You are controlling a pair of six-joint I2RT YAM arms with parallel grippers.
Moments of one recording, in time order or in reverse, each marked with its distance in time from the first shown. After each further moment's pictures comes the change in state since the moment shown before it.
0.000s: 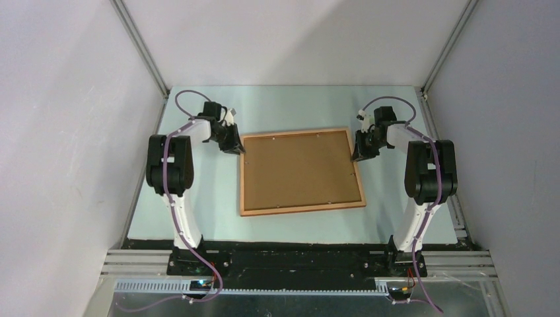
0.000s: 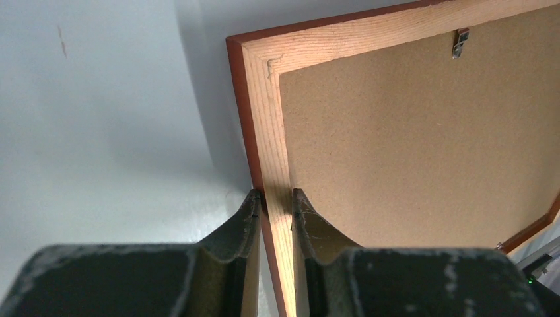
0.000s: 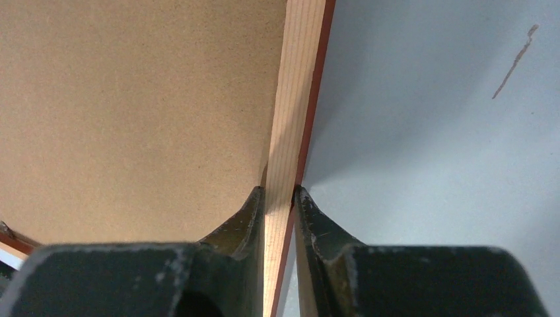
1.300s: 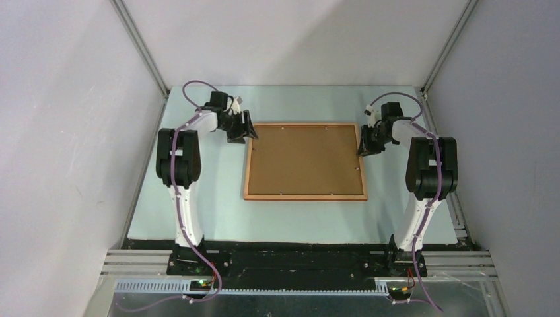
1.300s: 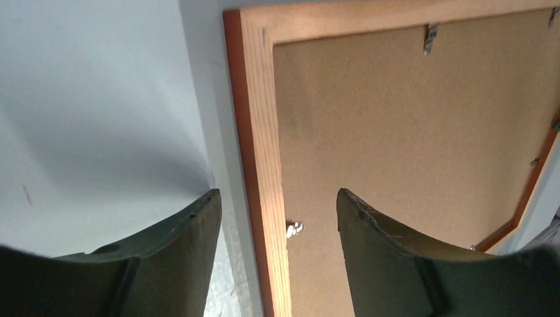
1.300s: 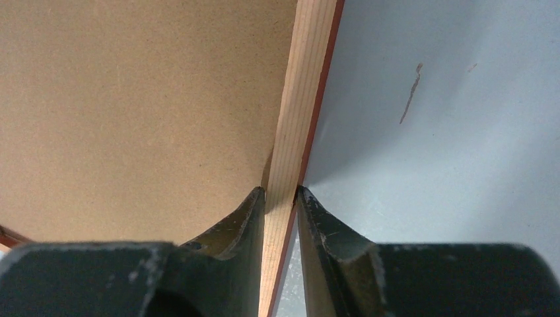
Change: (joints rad) left arm -0.027 0.163 0.253 0.000 0.058 -0.053; right arm -0.064 0.051 0.080 -0.015 0.014 0.002
